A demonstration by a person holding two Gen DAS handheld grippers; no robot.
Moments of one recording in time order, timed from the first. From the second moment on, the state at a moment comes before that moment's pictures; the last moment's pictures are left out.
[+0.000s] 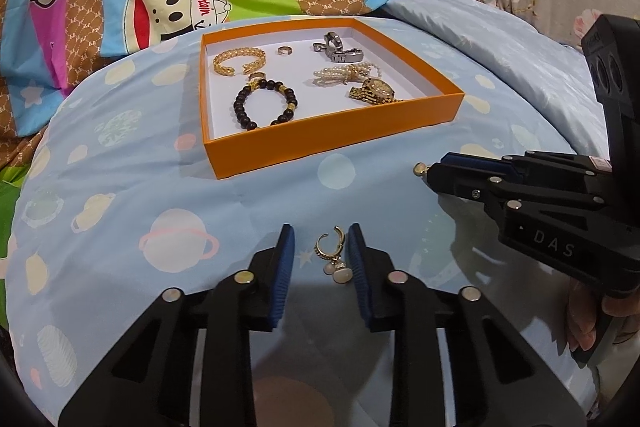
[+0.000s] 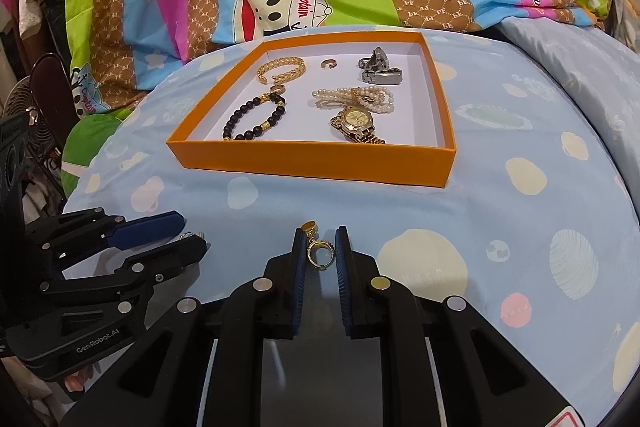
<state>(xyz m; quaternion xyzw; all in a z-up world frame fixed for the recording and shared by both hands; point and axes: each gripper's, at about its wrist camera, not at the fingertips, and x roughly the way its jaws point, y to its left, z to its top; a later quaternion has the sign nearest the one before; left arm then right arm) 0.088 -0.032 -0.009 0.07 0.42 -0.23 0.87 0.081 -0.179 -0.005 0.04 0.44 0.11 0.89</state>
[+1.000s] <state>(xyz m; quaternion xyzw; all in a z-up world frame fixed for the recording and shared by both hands) 0.175 -0.045 0.076 0.06 0.34 -0.21 0.92 0.153 -0.193 0.081 0.02 0.35 0.11 0.93</state>
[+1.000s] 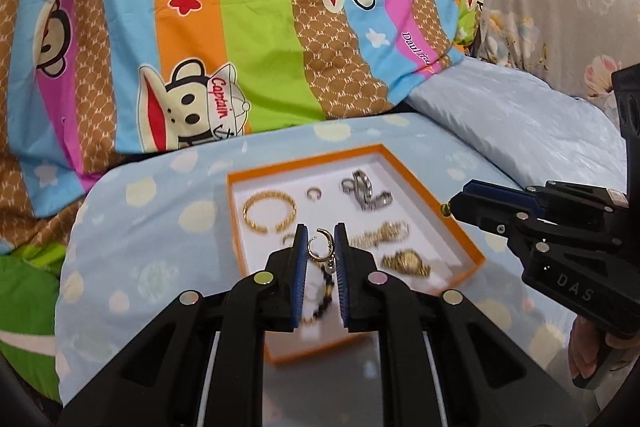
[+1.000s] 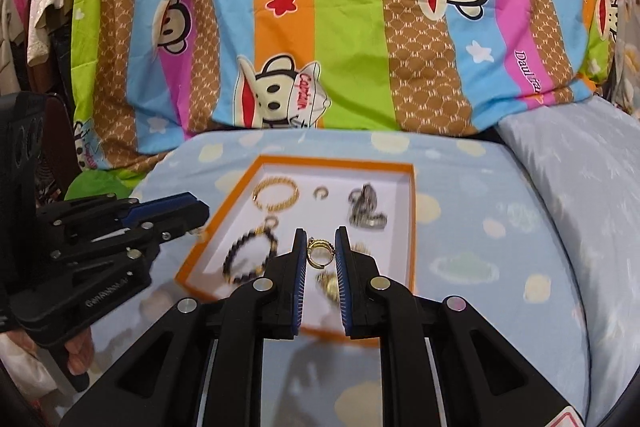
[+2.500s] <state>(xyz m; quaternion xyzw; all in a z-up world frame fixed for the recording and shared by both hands) 0.266 -0.082 0.011 0.07 0.39 -0.19 0.90 0.245 -0.188 0.005 0.04 0.42 0.11 0.90</state>
